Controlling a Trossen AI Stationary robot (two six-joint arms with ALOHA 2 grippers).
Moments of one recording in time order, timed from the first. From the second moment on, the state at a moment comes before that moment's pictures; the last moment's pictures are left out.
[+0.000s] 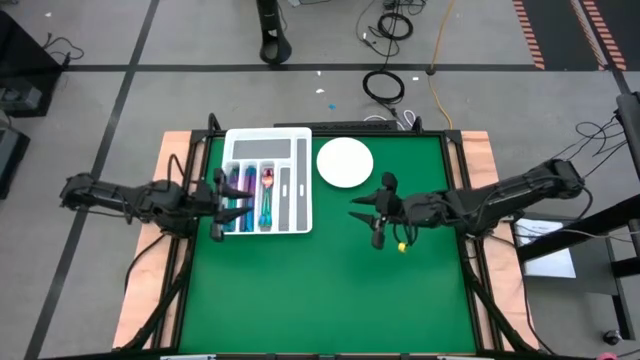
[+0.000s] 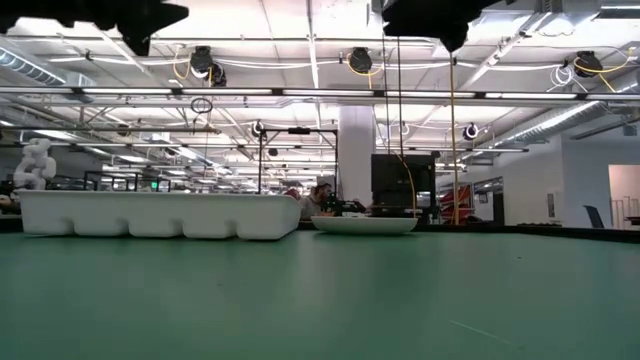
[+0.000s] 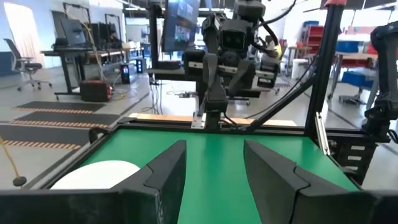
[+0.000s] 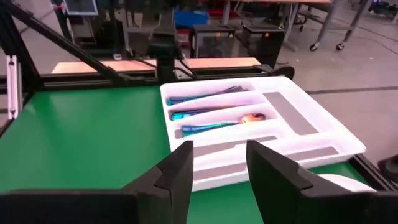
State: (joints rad) left arm -0.20 0.45 0.39 0.09 -0.24 0.01; right arm 0.23 1.19 0.85 0.03 0.44 0.12
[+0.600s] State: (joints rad) left arm -0.20 0.23 0.14 0.12 -0.27 -0.12; right arm 0.22 0.85 0.43 0.28 0.42 0.22
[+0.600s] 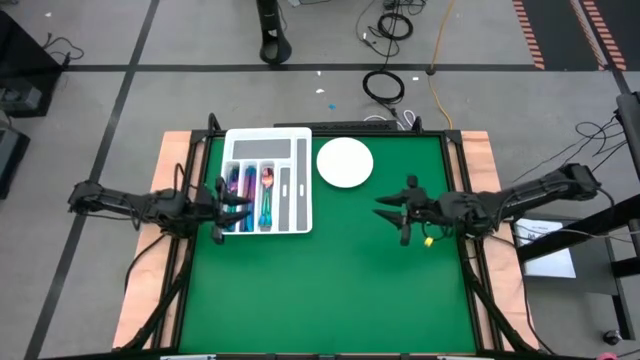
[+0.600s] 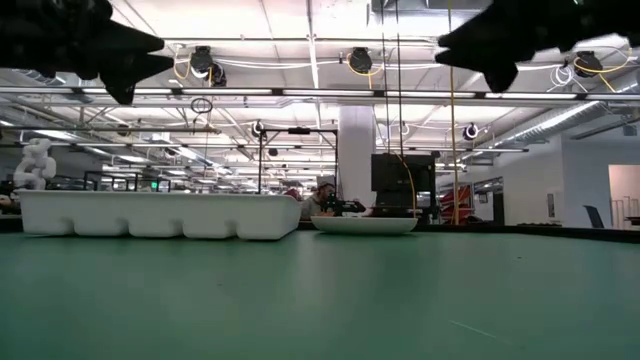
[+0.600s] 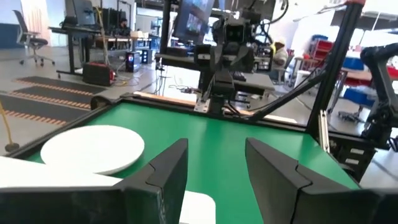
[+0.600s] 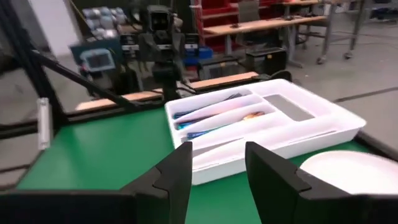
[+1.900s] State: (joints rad) left arm -0.11 0.17 0.01 0.11 -0.16 -0.16; right arm -0.02 0.57 0.01 0.43 0.00 0.29
